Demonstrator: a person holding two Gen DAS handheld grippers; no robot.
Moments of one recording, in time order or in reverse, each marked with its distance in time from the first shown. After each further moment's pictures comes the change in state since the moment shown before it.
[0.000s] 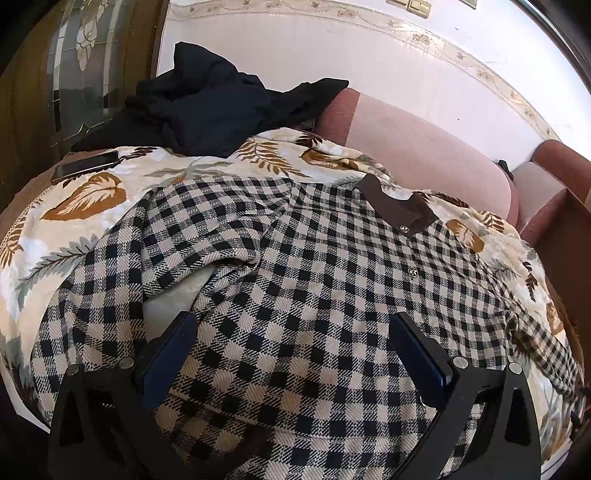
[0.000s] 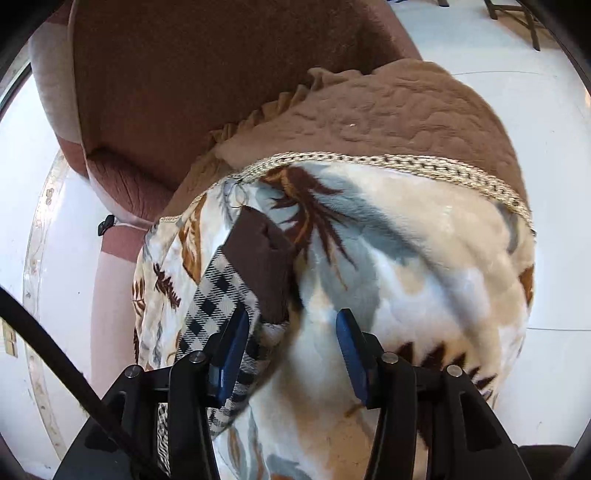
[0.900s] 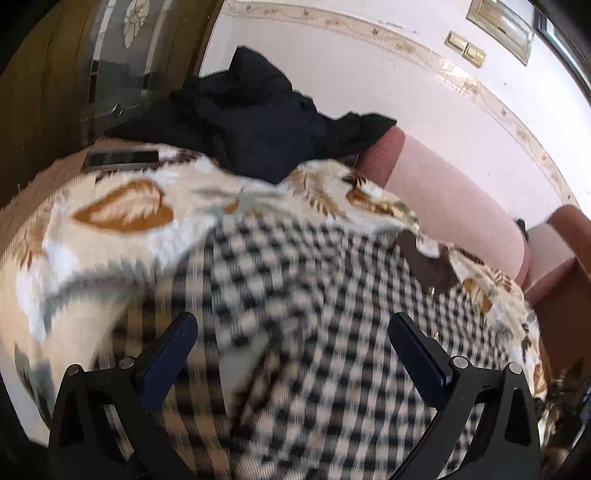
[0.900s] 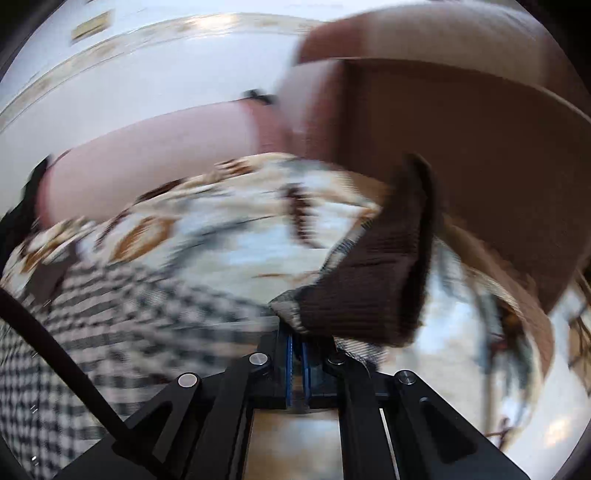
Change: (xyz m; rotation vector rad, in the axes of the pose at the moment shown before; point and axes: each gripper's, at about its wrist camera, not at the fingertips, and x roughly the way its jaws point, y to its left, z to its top) left arm -0.013 0.076 0.063 -0.179 -0.049 0.020; right arm 0.042 0.234 -0.212 -1.133 -0.091 -0.085
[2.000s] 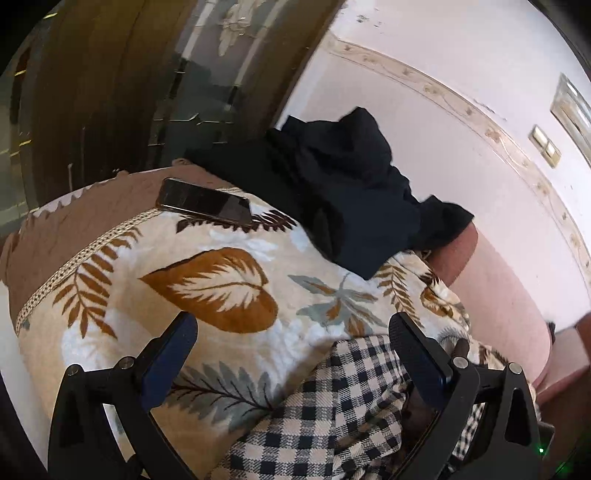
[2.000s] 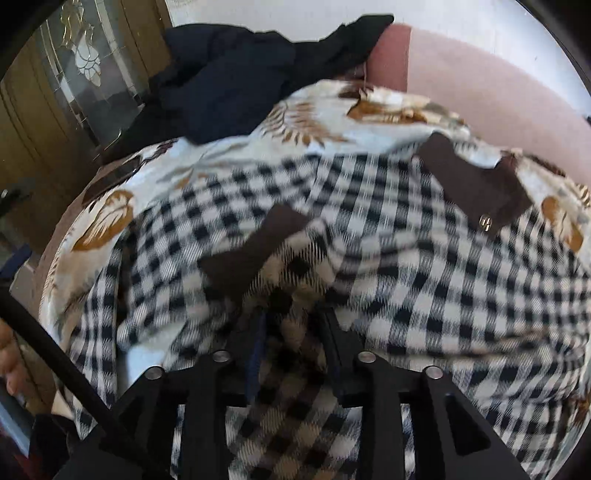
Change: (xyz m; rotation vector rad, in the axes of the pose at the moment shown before) left arm 0.003 0.118 0.078 -0.255 -0.136 0.125; right arm -0.033 0.375 -0.085 -0.544 0.339 0.716
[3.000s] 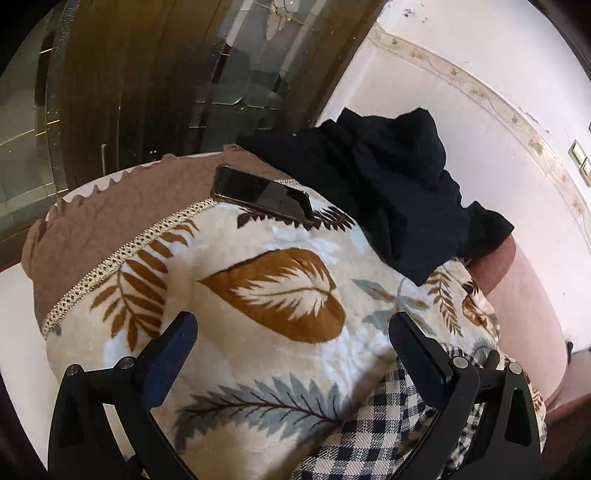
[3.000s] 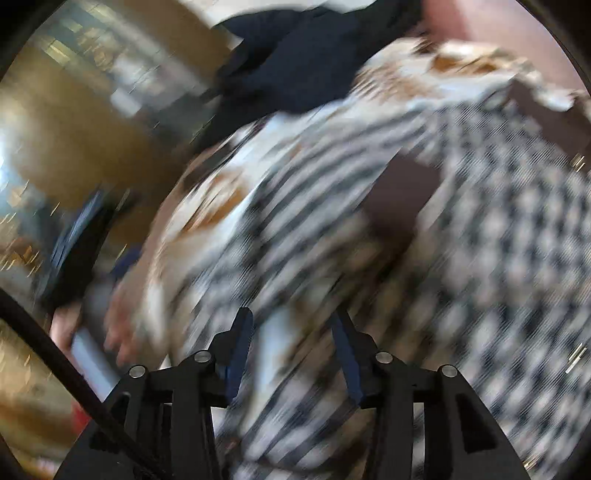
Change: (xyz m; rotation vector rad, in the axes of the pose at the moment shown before) left arm 0.010 0.061 0.018 -0.100 0.047 0.122; right arm -0.008 0.060 -0.038 0.062 0.110 0.448
